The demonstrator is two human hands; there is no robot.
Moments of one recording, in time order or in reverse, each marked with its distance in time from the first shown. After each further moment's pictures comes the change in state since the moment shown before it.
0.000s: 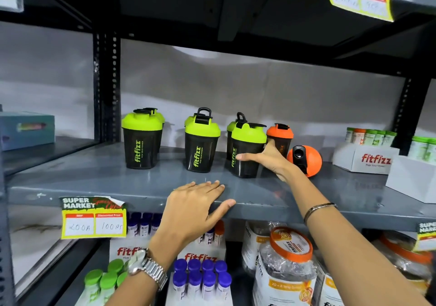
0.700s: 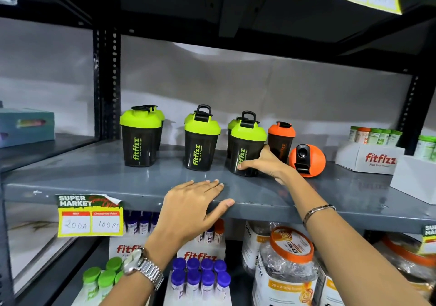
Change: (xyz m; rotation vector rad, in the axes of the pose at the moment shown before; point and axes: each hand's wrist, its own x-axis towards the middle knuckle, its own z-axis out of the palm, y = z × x) left_hand 0.000 0.000 0.002 0.007 0.022 0.007; right_hand 0.006 0.014 0.007 -0.044 -0.117 0.037
